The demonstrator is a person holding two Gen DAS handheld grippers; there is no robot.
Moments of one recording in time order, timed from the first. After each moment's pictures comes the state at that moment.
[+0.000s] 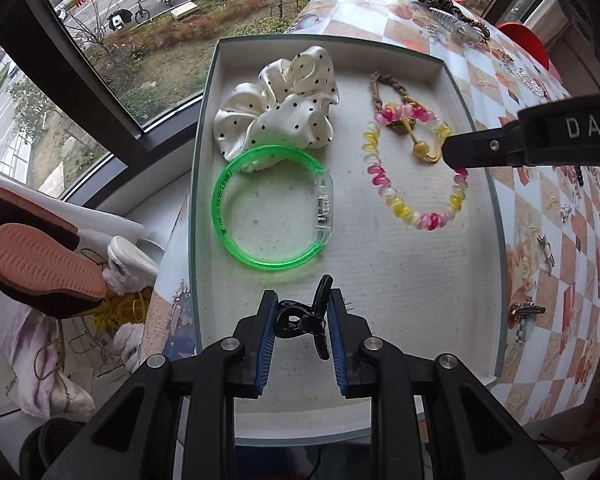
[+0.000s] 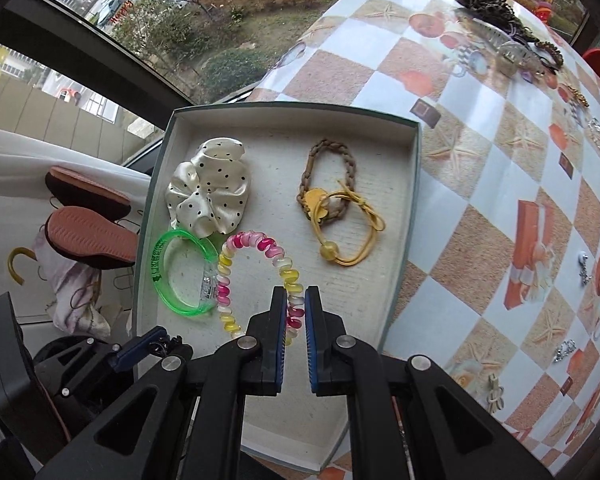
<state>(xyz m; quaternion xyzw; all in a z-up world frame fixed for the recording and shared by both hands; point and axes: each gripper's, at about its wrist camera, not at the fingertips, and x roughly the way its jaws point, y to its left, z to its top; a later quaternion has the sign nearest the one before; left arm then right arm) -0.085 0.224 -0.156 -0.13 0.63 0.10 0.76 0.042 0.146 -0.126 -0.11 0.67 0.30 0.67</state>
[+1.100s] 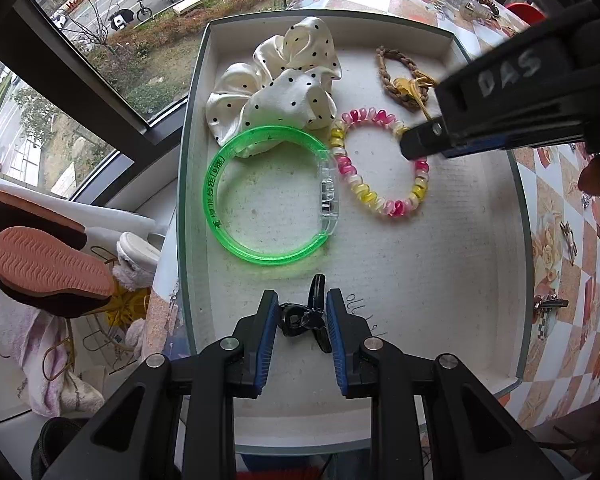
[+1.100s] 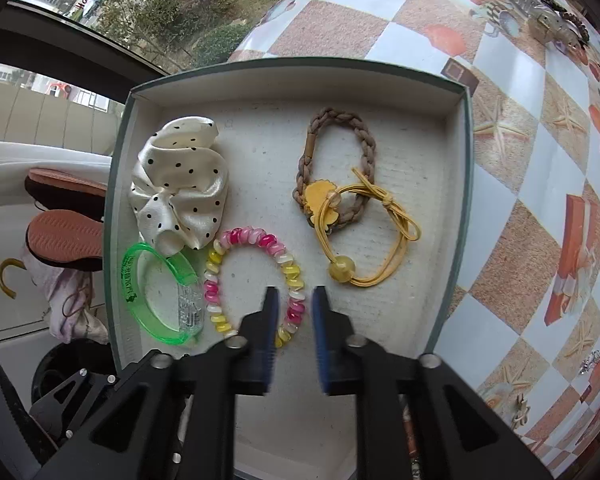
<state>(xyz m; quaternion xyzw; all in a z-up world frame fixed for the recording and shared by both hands) -0.077 0.212 -0.166 -0.10 0.66 0.11 0.74 0.061 0.157 -0.162 -0.10 0.71 0.28 0.64</state>
